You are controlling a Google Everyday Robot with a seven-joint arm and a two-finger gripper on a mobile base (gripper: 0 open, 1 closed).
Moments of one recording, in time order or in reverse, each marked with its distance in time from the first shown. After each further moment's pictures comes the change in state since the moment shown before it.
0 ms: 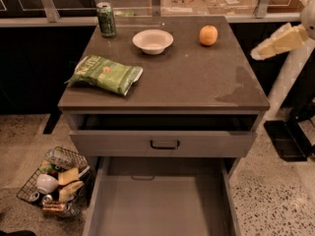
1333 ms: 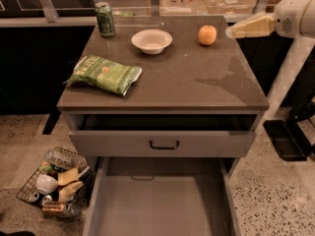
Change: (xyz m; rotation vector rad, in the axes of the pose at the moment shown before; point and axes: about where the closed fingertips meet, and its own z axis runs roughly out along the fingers) arm -0.028 -0.036 0.065 0.142 -0.241 0.222
